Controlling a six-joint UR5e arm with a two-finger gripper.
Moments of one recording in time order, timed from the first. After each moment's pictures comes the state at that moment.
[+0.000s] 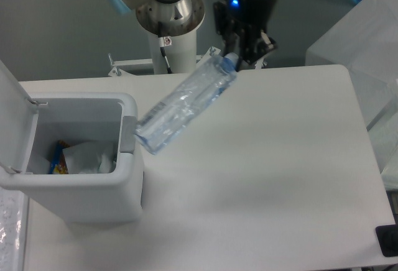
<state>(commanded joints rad) 2.52 -1.63 -1.24 -1.79 1.45 1.51</state>
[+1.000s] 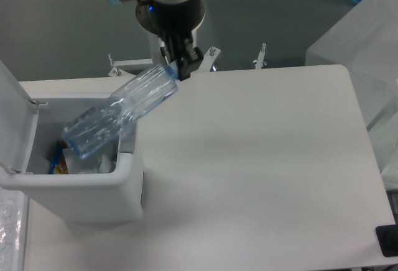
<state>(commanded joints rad) 2.26 -1.71 -1.23 -1.70 1.64 1.38</state>
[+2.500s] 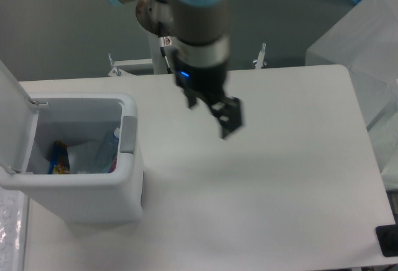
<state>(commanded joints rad) 2.54 -1.92 -1.30 -1.27 1.56 1.22</state>
